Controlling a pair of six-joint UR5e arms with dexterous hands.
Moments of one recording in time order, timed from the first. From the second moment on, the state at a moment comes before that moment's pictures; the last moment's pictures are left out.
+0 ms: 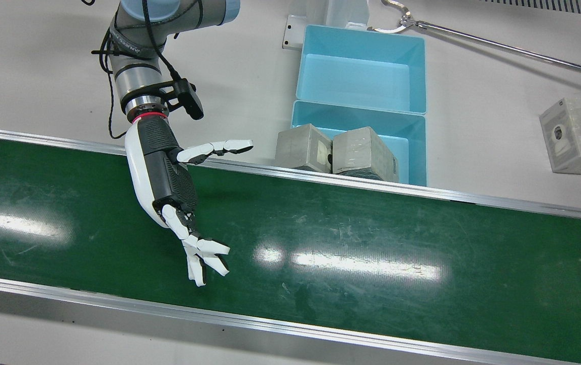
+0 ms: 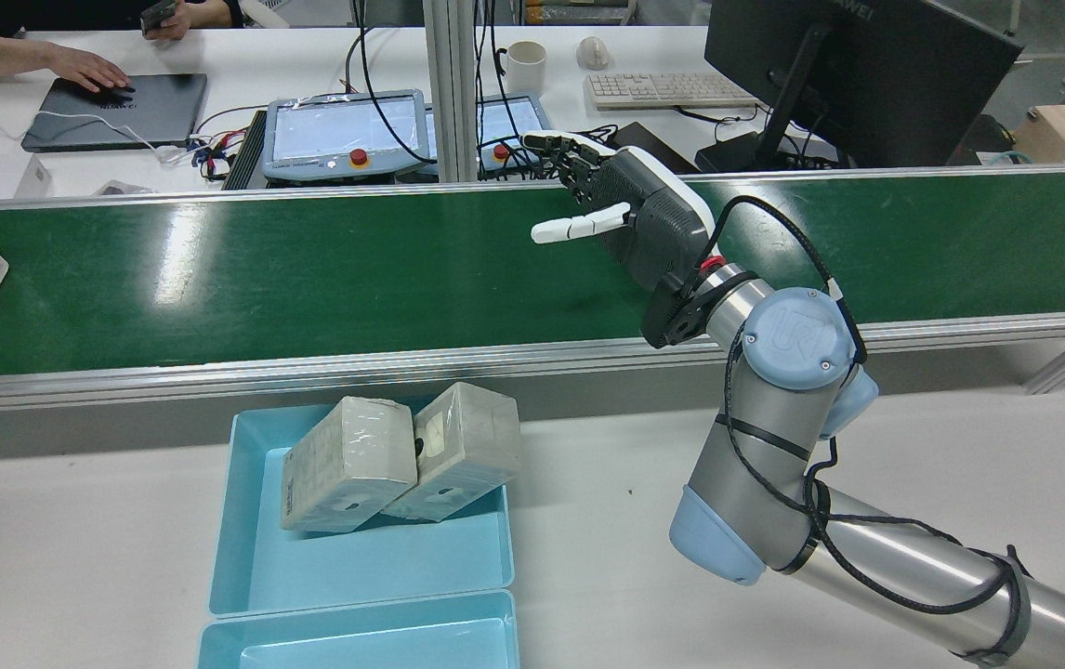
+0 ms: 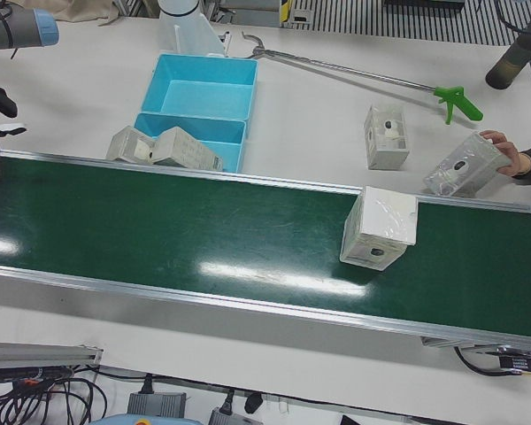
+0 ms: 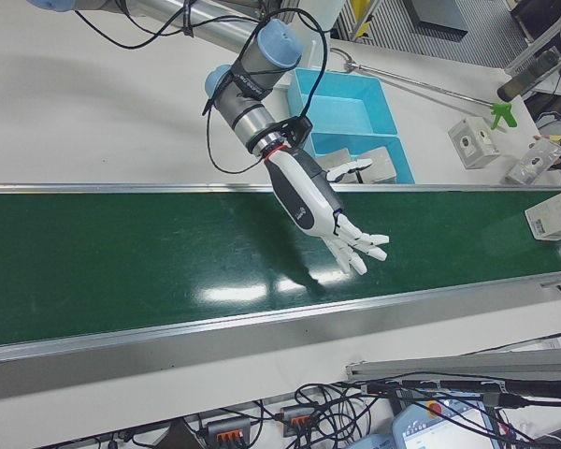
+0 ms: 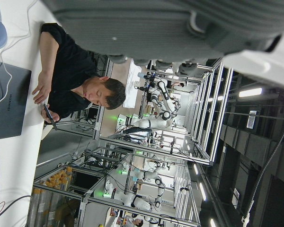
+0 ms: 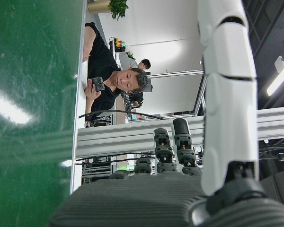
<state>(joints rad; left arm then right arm) -1.86 -1.90 -1.77 0.60 1.96 -0.16 0.74 -0.95 1.73 -3.55 -1.13 -0.10</state>
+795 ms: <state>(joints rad) -1.86 -1.90 -1.77 0.60 1.96 -0.16 0.74 -0.95 1.73 -3.55 -1.12 -0.10</state>
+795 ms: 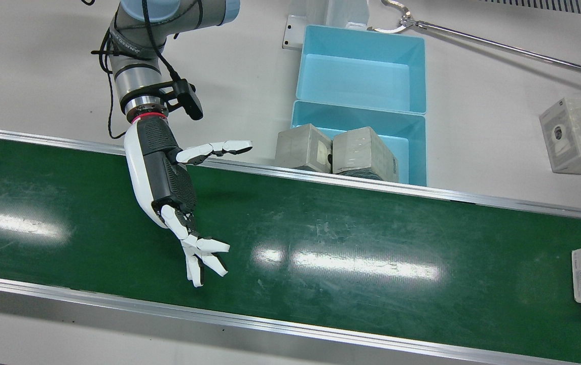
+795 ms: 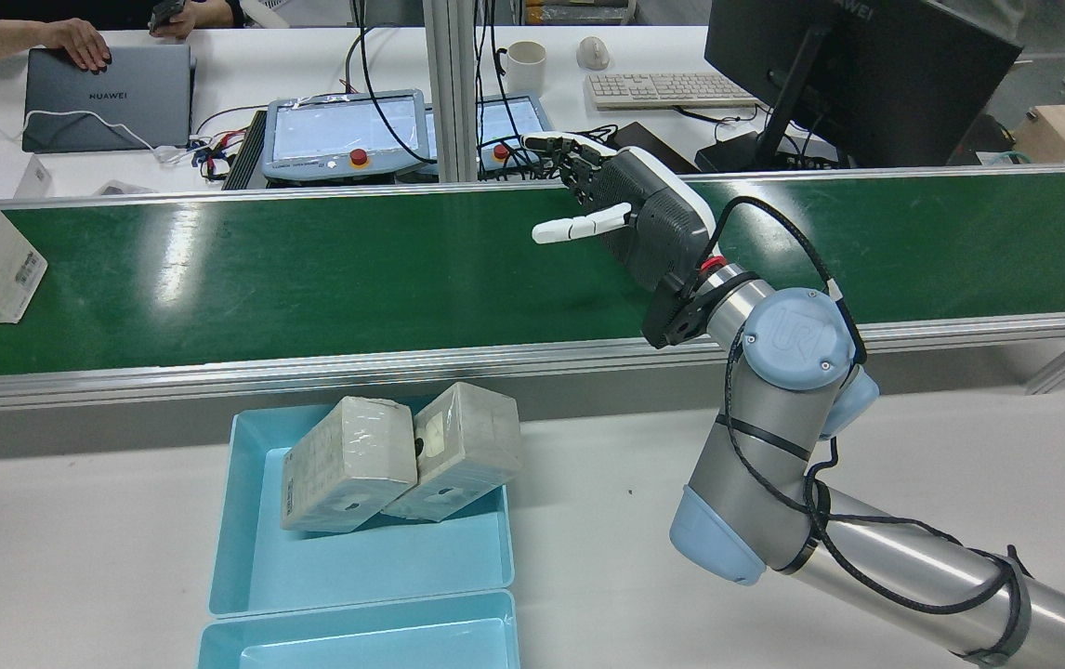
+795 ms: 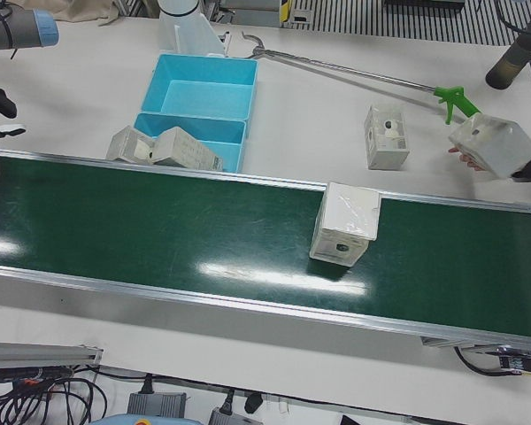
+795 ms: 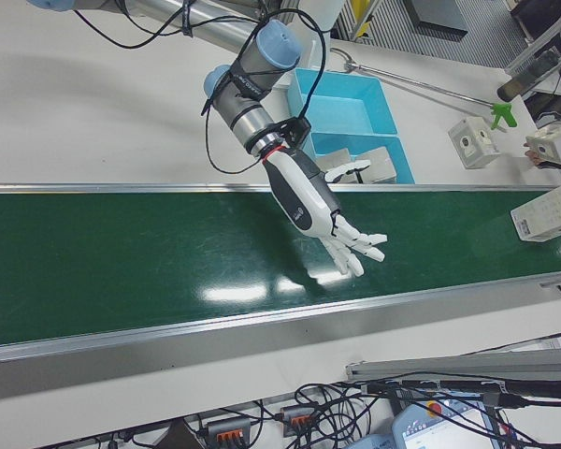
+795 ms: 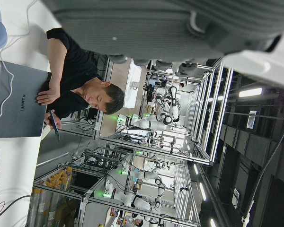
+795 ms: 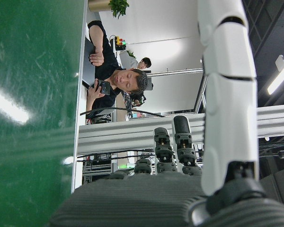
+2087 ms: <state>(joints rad) -1.86 -1.90 -1.77 0.60 1.96 -0.16 0.74 -0.95 1.73 -3.55 -1.12 -0.10</state>
